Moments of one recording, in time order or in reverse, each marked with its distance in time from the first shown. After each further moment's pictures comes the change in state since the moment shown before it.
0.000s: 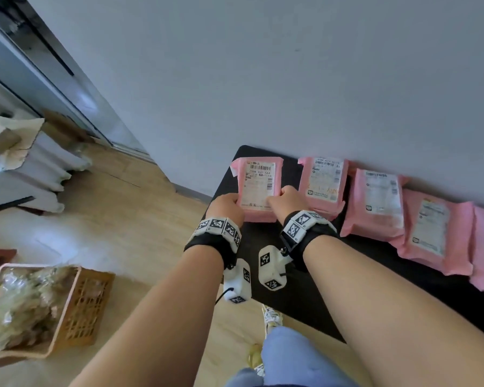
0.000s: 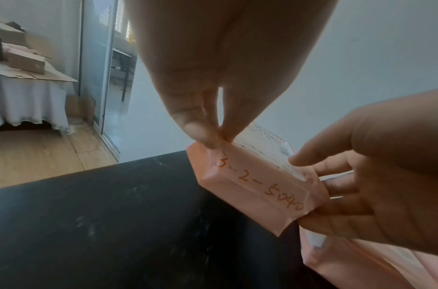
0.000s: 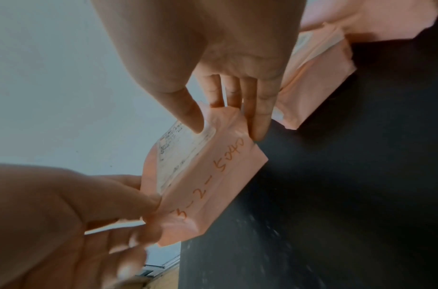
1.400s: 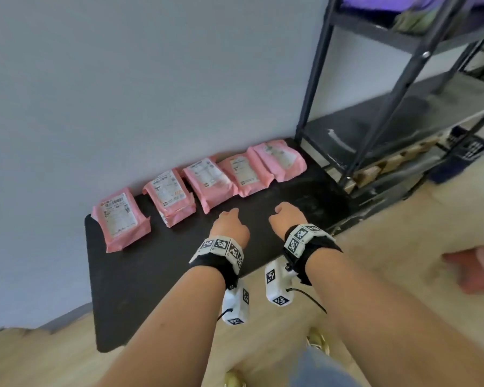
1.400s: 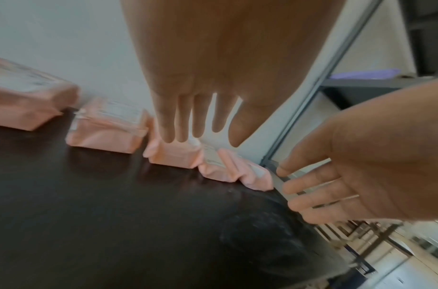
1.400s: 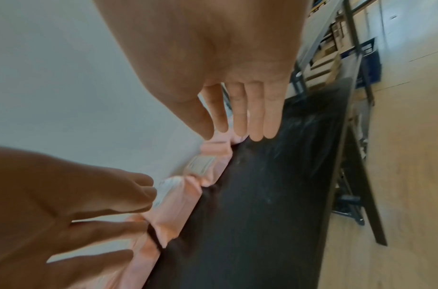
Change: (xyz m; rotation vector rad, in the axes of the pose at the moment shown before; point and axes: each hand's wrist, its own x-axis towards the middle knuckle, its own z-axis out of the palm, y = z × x) left_hand -0.161 0.100 0.123 0.413 -0.404 0.702; right_hand -0.225 0.177 -0.095 0.190 0.560 0.564
